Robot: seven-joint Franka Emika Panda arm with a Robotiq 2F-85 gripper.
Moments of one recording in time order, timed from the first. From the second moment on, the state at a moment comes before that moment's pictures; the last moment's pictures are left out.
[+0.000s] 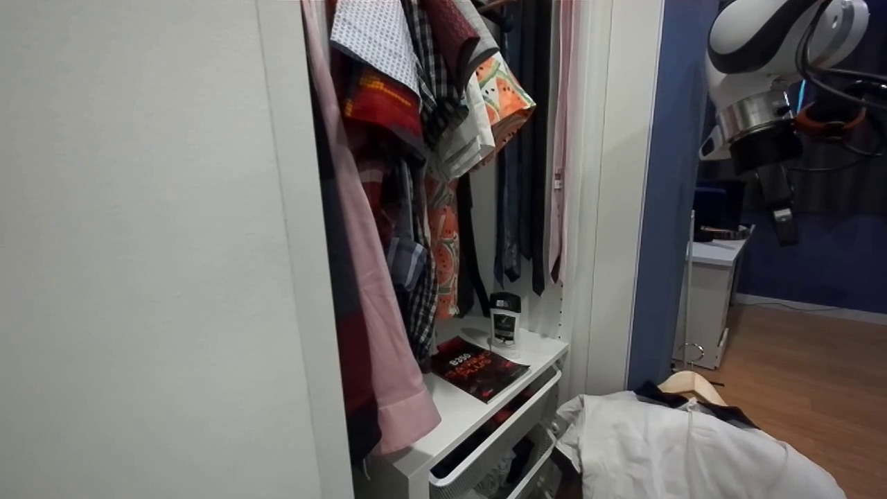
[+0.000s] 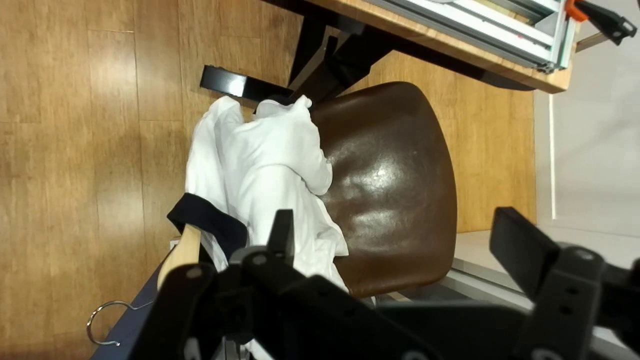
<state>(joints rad) -0.12 -0.16 -0.23 -2.19 -0.02 1.60 -0.60</state>
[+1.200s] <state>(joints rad) -0.24 -0.15 -0.39 -2.48 -0.09 1.84 -1.06</state>
